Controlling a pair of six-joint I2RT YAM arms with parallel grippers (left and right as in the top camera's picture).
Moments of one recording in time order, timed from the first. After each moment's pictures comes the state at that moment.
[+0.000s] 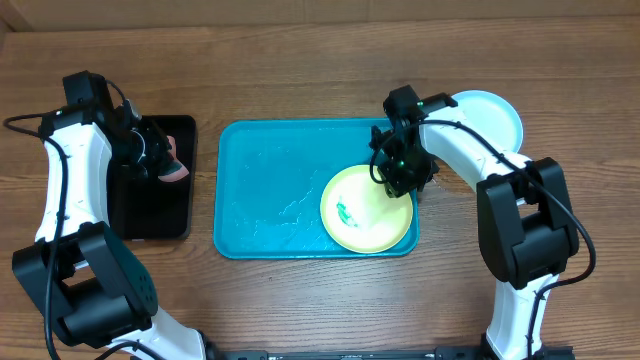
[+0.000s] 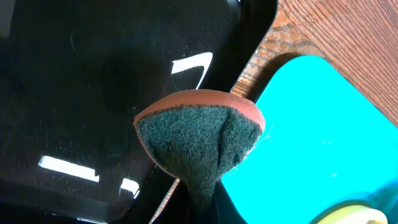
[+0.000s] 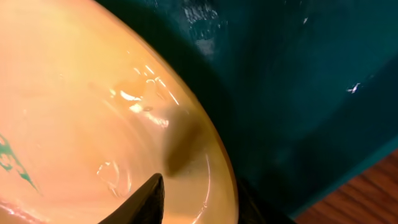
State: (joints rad) left arm 0.34 1.82 1.47 -1.02 0.26 -0.29; right arm 0.35 2.09 1.49 -1.06 -0.14 -0.18
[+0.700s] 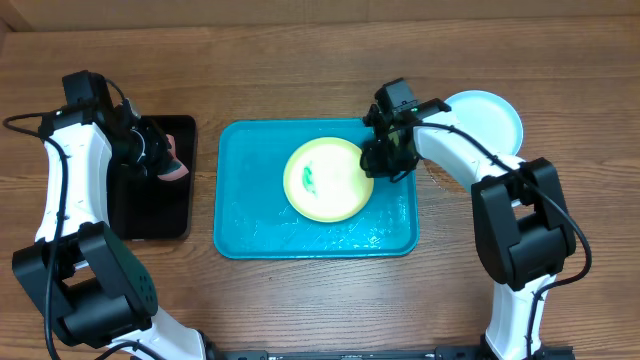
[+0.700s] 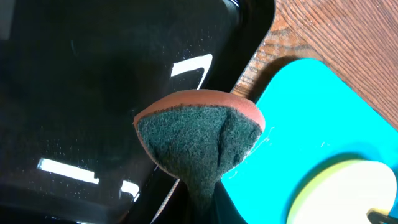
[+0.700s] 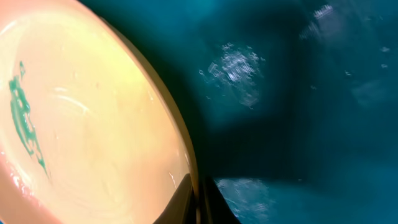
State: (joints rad) left arm 0.34 1.82 1.47 -1.00 0.26 -0.29; right arm 0.38 2.09 1.47 -0.77 -0.29 0.22
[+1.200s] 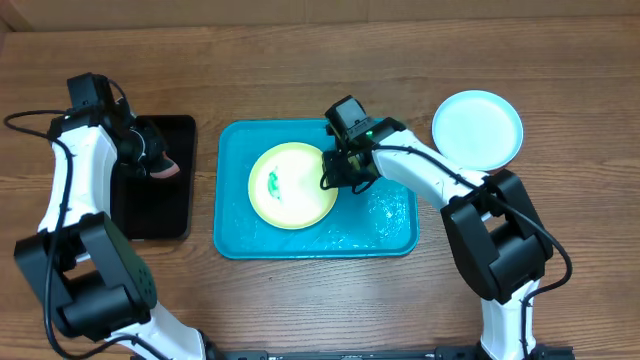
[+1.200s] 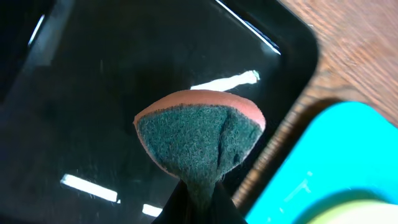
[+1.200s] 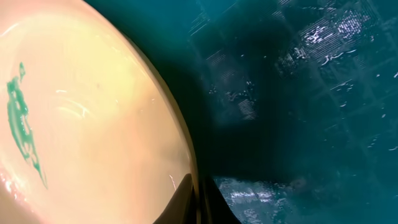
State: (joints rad) left arm 0.34 1.86 1.43 -0.85 0.13 -0.29; right arm 0.57 2.09 1.47 -0.66 -0.19 0.41
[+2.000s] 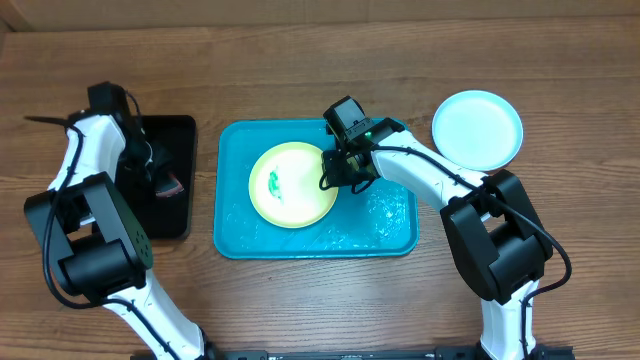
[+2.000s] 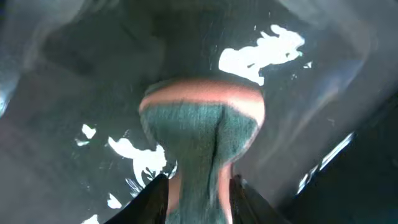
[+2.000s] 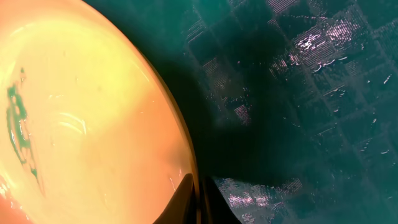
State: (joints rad) left arm 0.34 2.06 1.50 -0.91 0.03 -0.28; right arm 0.58 2.09 1.47 -0.65 -0.17 0.41
